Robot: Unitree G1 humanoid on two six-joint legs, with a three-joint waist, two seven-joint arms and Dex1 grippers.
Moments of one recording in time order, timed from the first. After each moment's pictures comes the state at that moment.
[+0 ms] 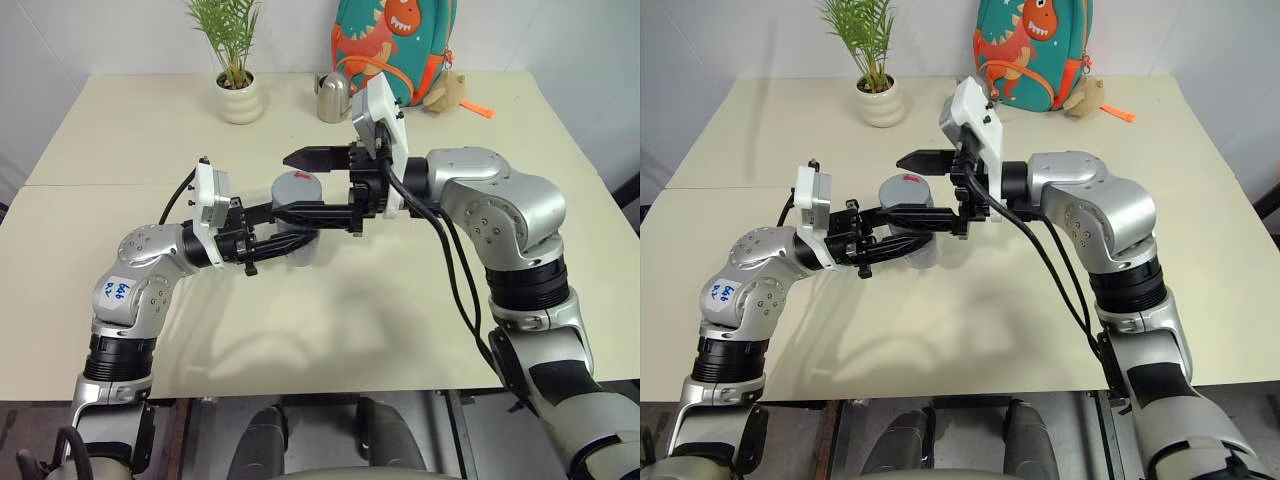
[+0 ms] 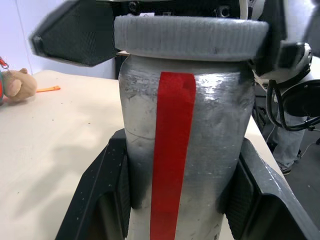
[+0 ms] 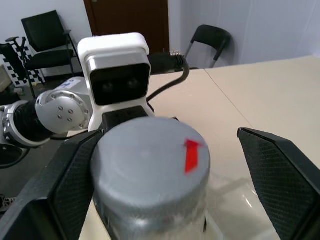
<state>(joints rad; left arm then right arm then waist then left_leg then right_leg) -0.53 0.52 0.06 -0.11 -0.62 0.40 -1.01 -1.00 -0.41 0.15 -0.09 0.60 0.81 0.96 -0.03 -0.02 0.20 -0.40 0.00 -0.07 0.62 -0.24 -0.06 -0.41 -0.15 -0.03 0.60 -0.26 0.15</state>
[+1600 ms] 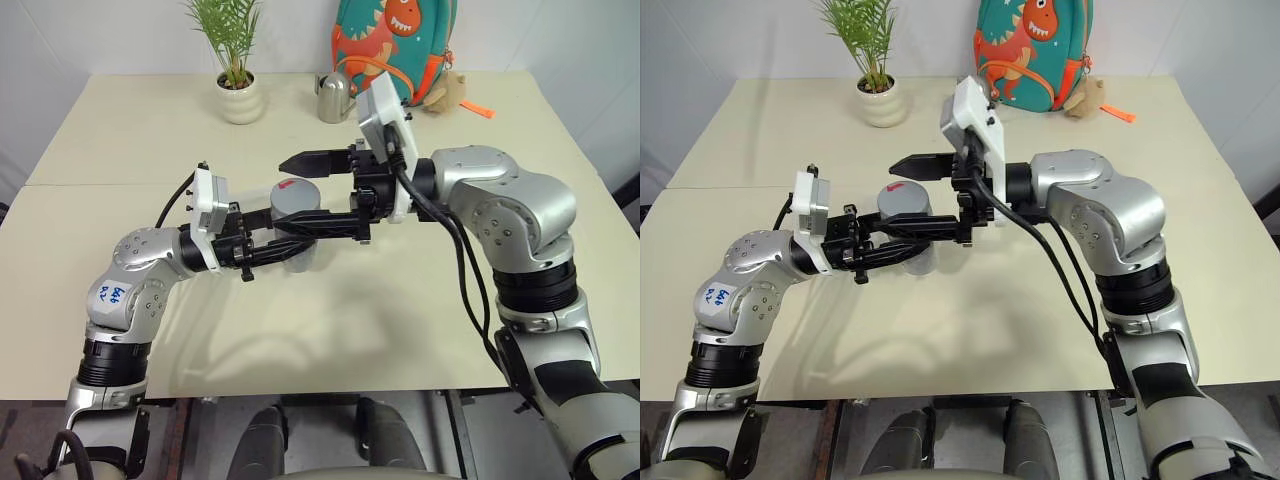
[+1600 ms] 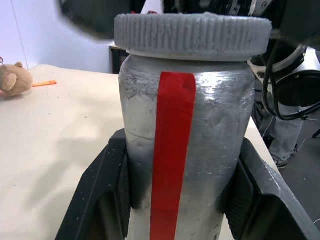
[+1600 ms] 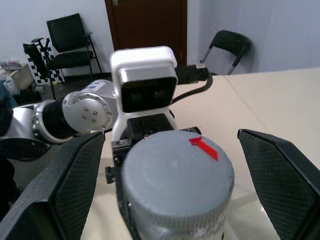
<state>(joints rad) -0.51 0.54 0.06 -0.14 -0.62 0.42 -1.03 -1.00 -0.41 0.16 -0.12 0.64 0.82 0.99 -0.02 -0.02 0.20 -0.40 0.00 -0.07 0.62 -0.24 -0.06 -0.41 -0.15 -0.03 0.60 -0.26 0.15</state>
